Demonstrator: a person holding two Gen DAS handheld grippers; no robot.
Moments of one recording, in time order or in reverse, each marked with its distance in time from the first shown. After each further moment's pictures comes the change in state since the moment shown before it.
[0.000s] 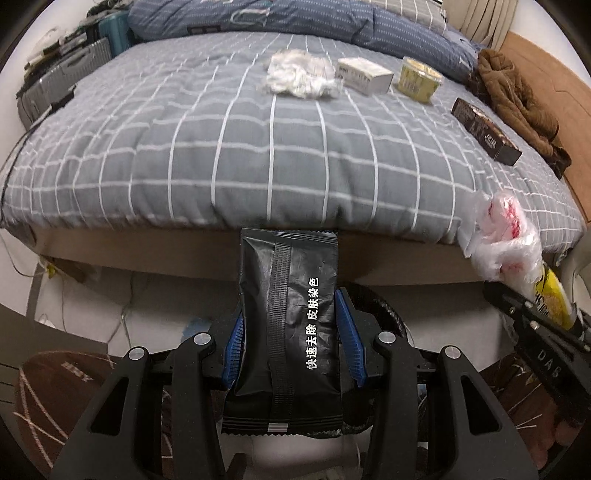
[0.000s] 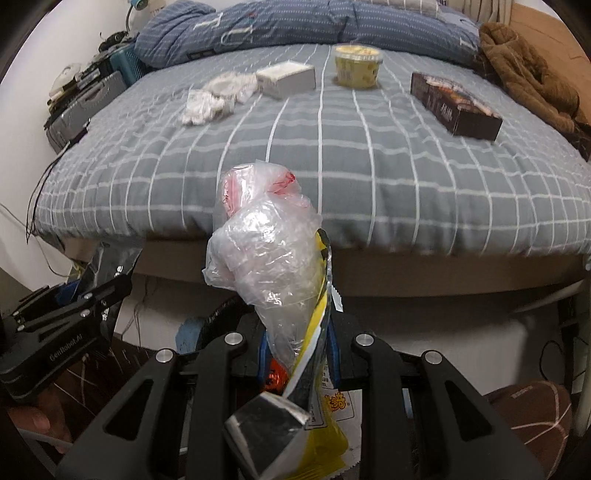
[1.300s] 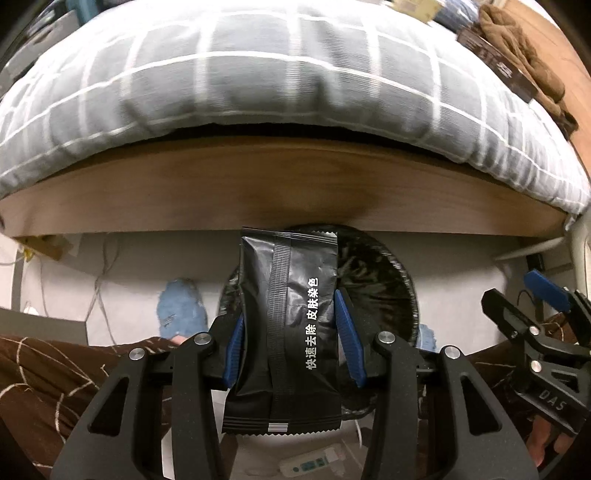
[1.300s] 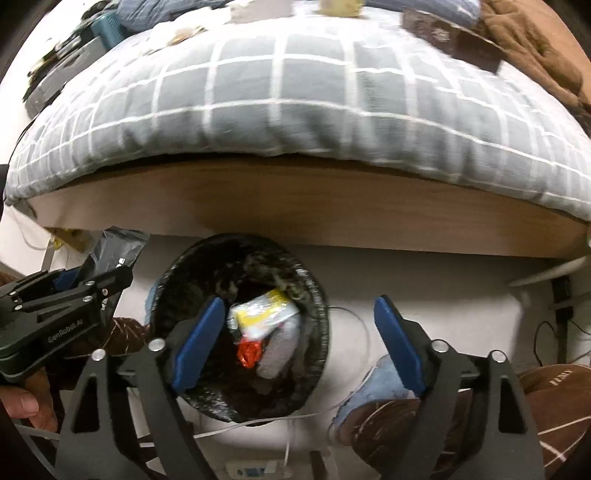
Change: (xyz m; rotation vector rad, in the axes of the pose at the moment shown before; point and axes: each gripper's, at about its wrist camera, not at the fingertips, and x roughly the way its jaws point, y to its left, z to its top) left arm 0.086 -0.028 -0.031 0.052 0.171 -0.038; right arm 0.049 -0.039 -0.041 0.012 0.098 -0.079
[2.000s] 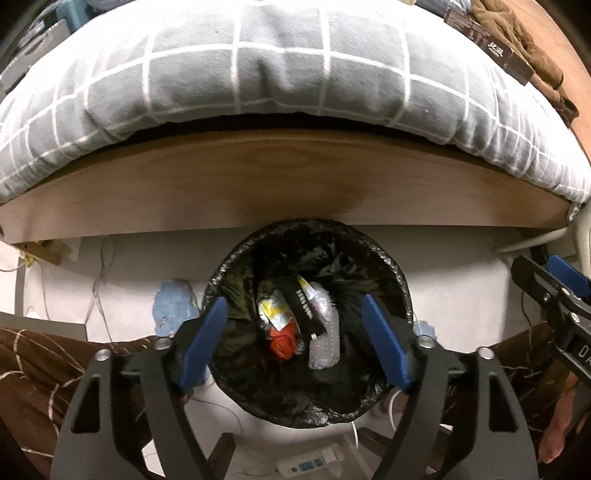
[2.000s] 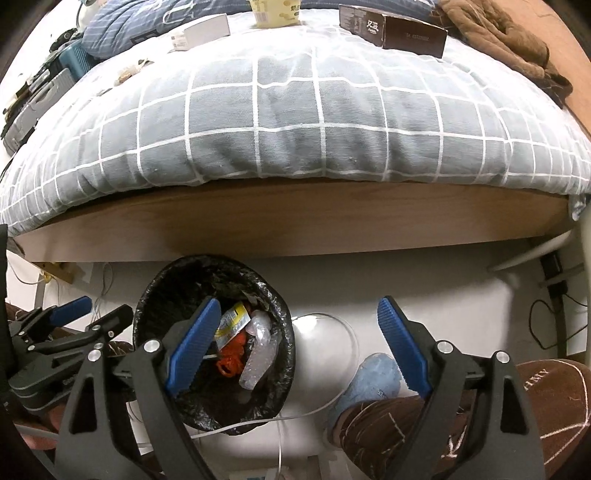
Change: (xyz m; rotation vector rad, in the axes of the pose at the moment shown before) left arm 0.010 -0.015 -0.007 0.017 0.003 0.035; right arm -0.005 -0.035 0.005 0.095 -0.017 -0.037
